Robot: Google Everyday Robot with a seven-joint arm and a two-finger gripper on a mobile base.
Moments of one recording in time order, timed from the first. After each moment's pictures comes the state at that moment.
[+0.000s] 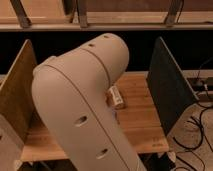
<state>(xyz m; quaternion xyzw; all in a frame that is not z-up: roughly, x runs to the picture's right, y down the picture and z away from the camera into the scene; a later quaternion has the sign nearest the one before) -0.218 0.085 0.796 -0.31 0.12 0.29 0.90</state>
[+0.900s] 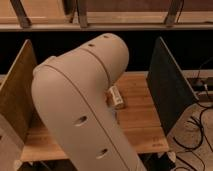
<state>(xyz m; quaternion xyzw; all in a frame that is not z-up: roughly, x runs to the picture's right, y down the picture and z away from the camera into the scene) -0.218 0.085 0.796 -0.31 0.12 0.29 0.90</state>
